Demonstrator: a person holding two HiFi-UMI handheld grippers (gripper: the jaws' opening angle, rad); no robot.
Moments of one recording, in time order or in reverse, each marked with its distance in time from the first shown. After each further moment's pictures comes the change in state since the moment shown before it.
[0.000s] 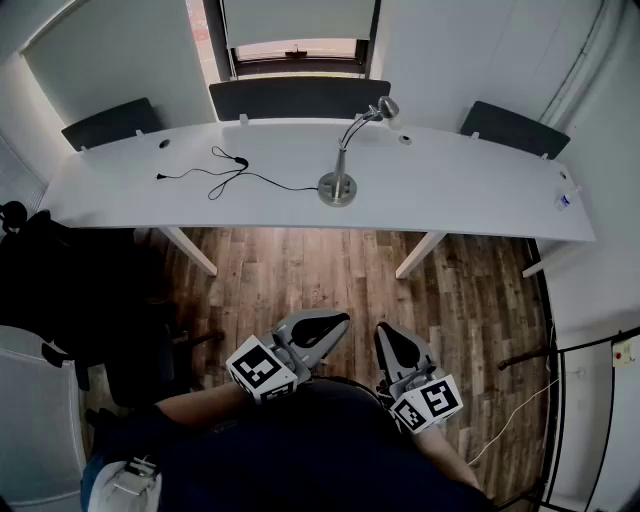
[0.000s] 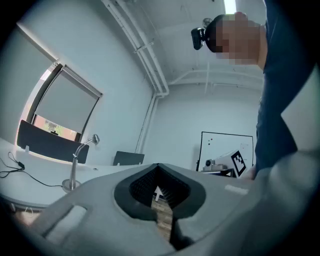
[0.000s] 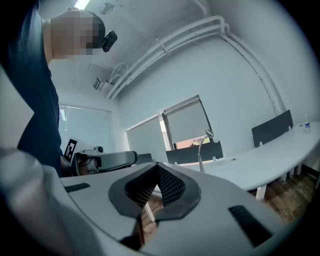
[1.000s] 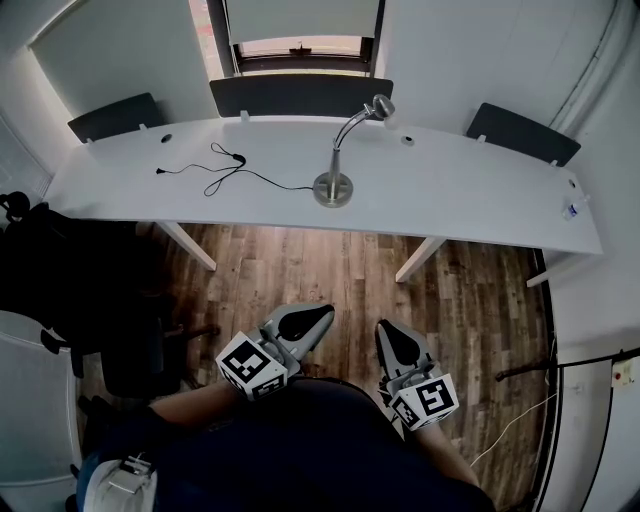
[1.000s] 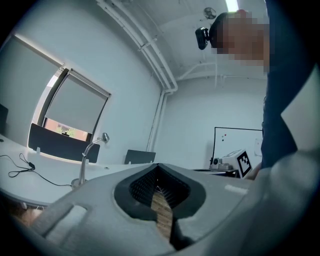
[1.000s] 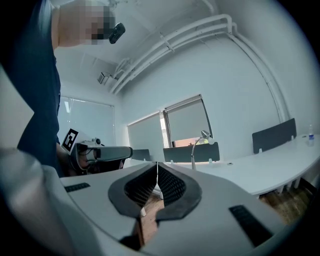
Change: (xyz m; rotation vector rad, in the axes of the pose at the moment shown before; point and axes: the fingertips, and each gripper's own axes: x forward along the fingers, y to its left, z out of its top) left arm 0.038 0.025 -0.017 0.036 0.024 0.126; right arm -0.006 -0.064 -0.006 -0.076 0.036 0.013
